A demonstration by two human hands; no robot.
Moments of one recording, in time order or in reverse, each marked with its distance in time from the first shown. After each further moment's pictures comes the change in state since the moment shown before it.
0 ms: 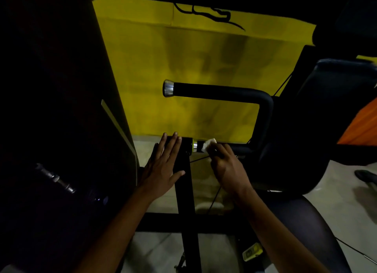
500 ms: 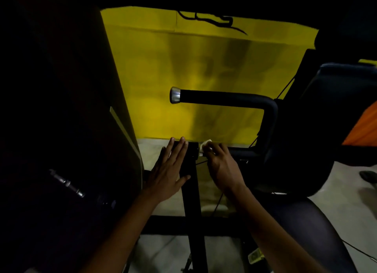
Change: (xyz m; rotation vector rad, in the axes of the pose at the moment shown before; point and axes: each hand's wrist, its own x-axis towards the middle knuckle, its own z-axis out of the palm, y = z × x) left_hand 0.001 -0.004 -0.011 -0.033 -0.052 0.048; right_hand 0.022 -0.029 -0.010 -0.103 0.036 -0.003
